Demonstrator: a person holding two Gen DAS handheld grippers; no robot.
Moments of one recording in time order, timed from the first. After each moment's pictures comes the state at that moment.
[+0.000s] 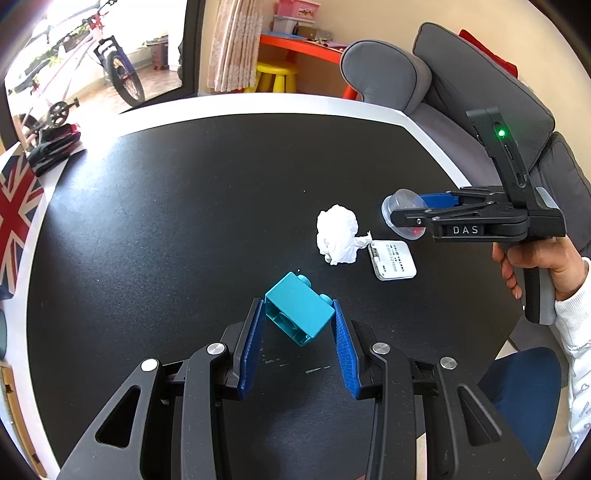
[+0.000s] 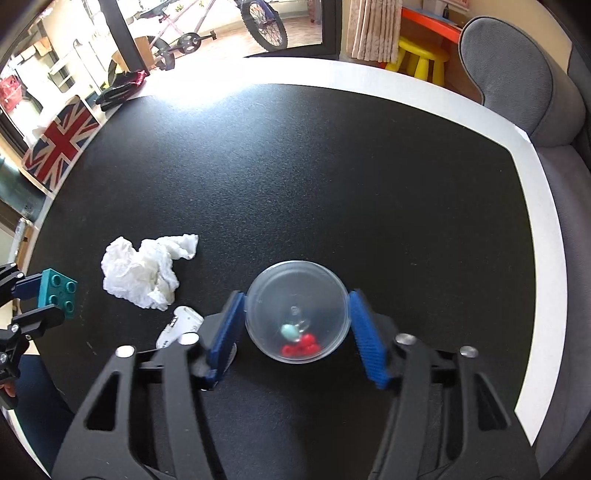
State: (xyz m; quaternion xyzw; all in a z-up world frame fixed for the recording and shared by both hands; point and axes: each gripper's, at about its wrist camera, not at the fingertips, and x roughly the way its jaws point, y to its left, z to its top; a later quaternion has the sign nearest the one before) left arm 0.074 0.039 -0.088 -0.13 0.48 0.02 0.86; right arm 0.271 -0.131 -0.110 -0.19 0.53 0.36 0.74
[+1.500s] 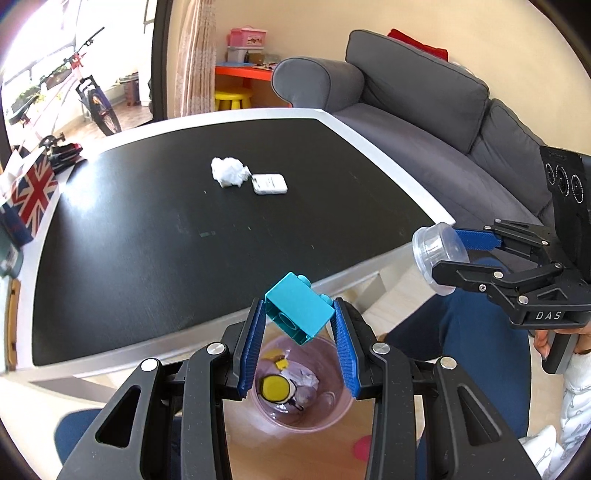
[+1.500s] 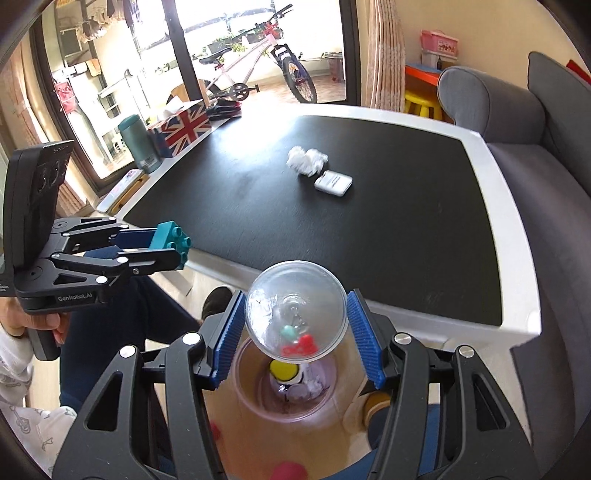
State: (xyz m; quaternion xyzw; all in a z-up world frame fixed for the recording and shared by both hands) left arm -0.082 -0.082 -0.050 -0.09 0.43 -0.03 0.90; right arm 0.013 -0.287 -0.021 -0.13 0.44 0.42 0.79
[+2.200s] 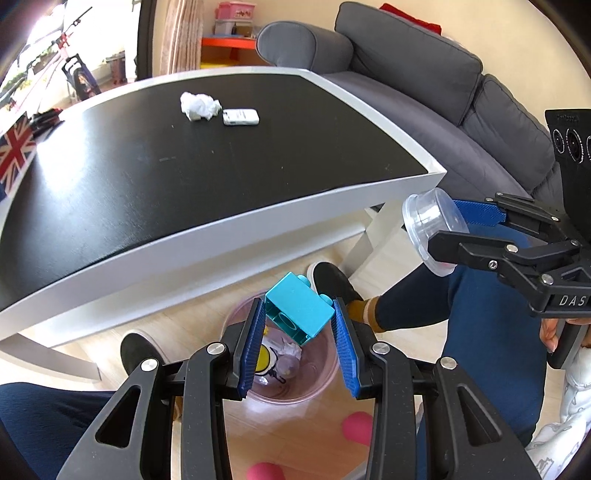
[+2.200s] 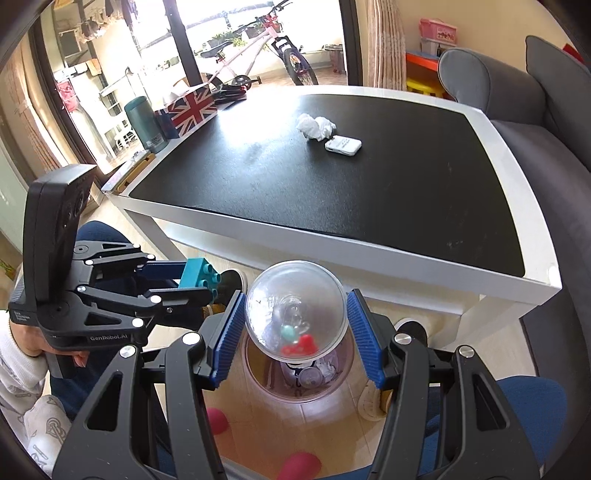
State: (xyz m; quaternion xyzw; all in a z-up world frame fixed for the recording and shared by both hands) left arm -0.097 -0.113 -0.111 -0.10 0.47 -0.06 0.87; right arm -0.014 -0.300 -0.058 -0.12 0.45 0.42 0.78
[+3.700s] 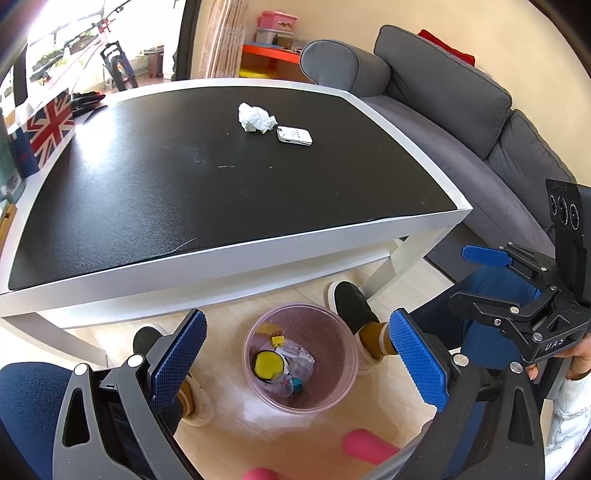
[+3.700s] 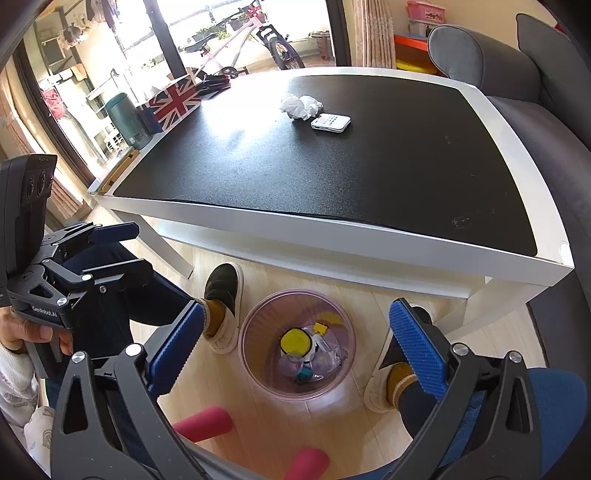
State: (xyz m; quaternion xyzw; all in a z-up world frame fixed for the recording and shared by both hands) left arm -0.108 -0.078 -0.099 -0.14 0.45 0.00 0.88; right arm -0.007 -0.300 -0.081 -0.10 0.48 0.40 0.78
